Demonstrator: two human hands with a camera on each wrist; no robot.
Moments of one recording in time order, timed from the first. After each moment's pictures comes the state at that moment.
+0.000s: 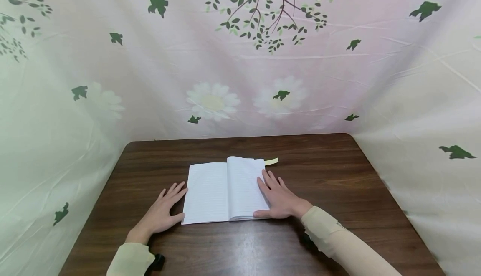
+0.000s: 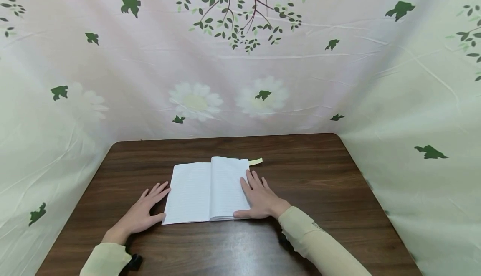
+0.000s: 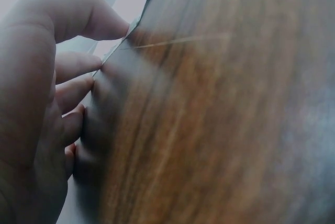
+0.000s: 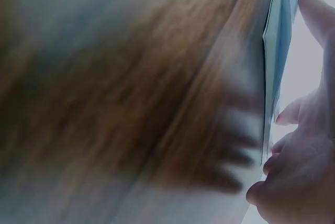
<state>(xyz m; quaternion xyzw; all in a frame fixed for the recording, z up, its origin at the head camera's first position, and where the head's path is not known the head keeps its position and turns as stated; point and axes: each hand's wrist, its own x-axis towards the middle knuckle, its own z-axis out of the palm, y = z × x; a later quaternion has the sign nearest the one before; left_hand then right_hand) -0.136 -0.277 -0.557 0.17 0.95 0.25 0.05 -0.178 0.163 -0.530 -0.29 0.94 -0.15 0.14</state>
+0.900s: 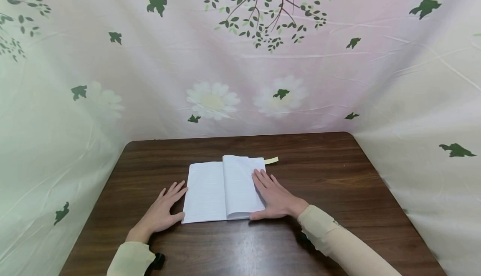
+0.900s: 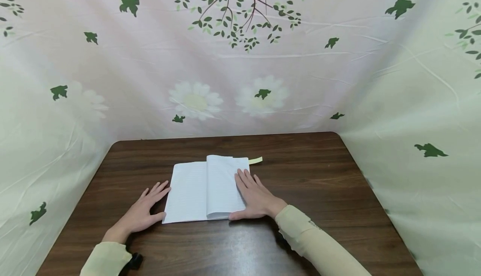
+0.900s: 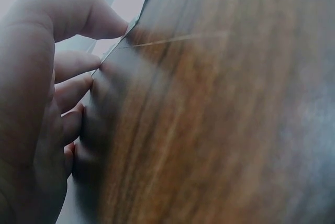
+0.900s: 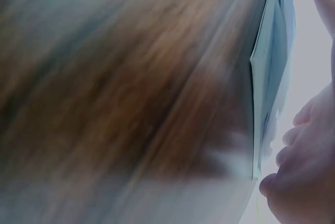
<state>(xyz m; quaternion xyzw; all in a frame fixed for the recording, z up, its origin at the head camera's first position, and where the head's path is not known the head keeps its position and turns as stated) -0.137 -0.276 -0.557 0.17 0.95 0.25 0.05 -0.177 0.149 -0.523 -0.34 0.92 -0.16 0.11</state>
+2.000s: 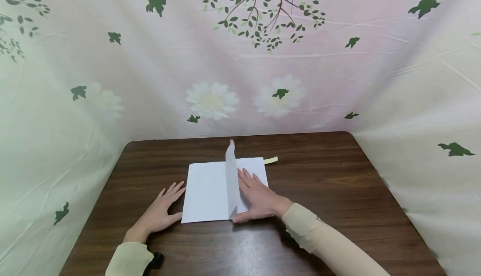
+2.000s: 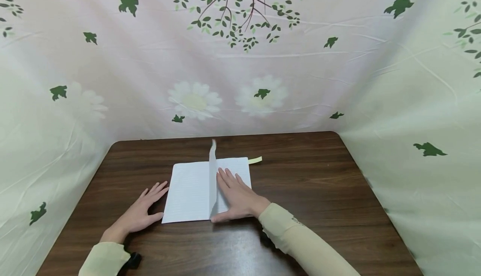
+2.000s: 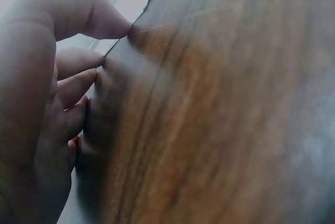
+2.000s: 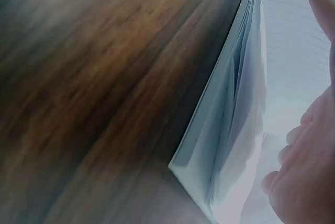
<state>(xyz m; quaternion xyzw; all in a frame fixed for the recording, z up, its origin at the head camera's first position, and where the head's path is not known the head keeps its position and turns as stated) -0.136 -0.281 -0.556 0.18 0.95 0.26 0.05 -0.177 0.103 -0.516 -0.39 0.90 -0.17 0.08</state>
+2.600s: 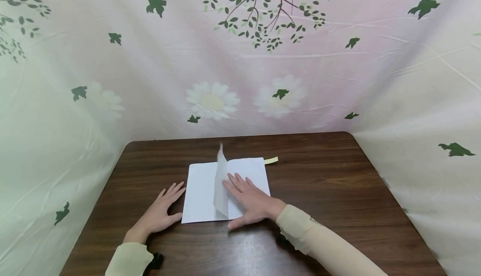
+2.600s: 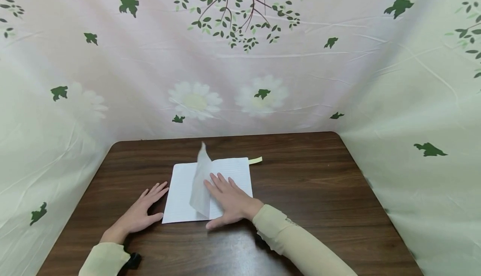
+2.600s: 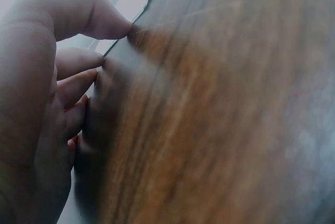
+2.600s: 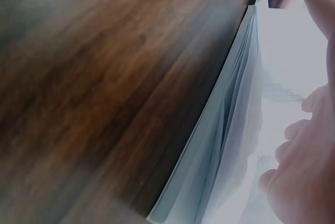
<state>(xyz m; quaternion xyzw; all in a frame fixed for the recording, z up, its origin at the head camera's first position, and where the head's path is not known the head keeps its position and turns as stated) -0.136 -0.283 -0.558 0.18 0.95 0.26 0.05 -0.171 0.085 -0.517 -0.43 0.89 -0.15 0.09</state>
